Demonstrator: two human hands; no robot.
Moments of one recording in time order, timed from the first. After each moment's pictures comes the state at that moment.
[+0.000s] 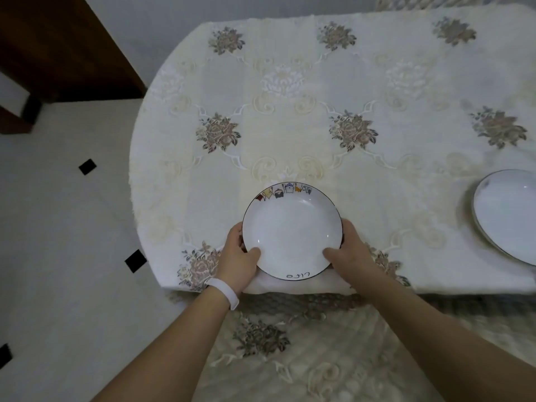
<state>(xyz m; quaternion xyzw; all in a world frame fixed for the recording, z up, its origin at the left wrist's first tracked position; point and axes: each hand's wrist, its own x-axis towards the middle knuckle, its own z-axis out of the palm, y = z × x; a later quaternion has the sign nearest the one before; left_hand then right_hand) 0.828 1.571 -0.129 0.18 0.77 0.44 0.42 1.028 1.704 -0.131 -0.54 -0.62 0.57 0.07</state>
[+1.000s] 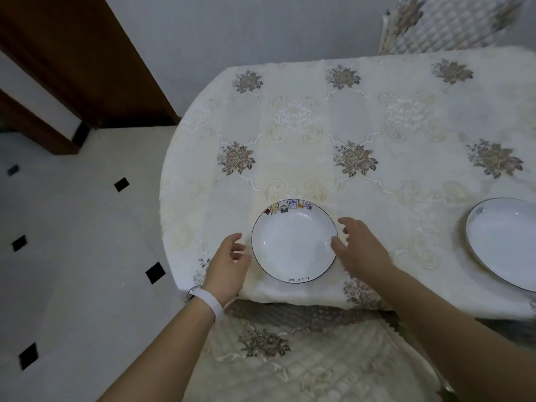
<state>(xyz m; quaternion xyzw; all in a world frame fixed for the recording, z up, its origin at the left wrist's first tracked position) 0.824 1.550 -0.058 0.20 0.83 0.40 0.34 1.028 1.738 -0.074 -0.50 -0.79 0.36 0.02</state>
